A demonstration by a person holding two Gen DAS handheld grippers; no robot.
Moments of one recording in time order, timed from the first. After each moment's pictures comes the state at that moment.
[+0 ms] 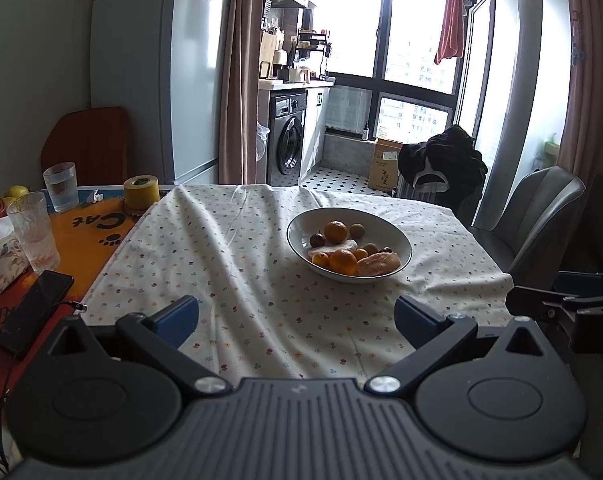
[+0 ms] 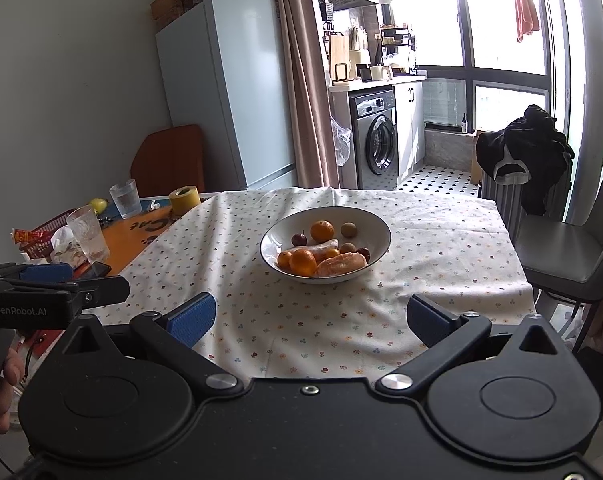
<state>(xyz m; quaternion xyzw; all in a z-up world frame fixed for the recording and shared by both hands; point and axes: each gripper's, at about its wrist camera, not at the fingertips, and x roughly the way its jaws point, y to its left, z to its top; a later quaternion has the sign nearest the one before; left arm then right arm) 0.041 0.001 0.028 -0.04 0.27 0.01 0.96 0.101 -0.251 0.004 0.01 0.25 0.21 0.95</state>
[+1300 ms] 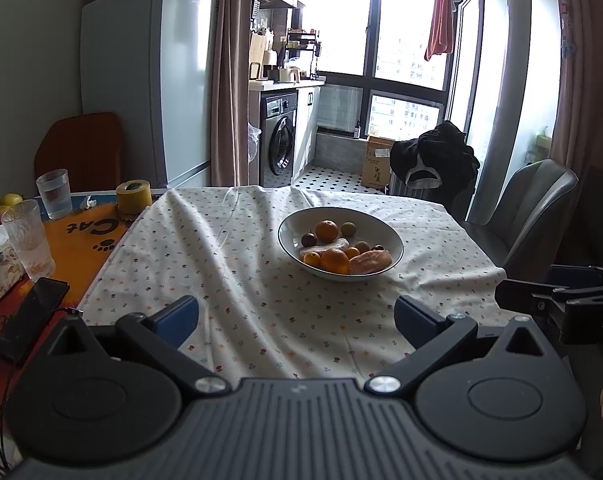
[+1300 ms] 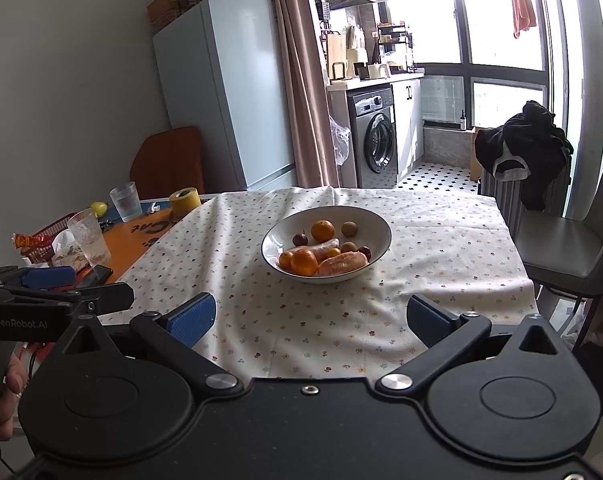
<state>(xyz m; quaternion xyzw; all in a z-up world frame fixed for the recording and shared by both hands) 0.043 0.000 0.029 -0.03 0.27 0.00 0.96 0.101 -0.250 0.007 0.02 0.26 0.20 0.94</state>
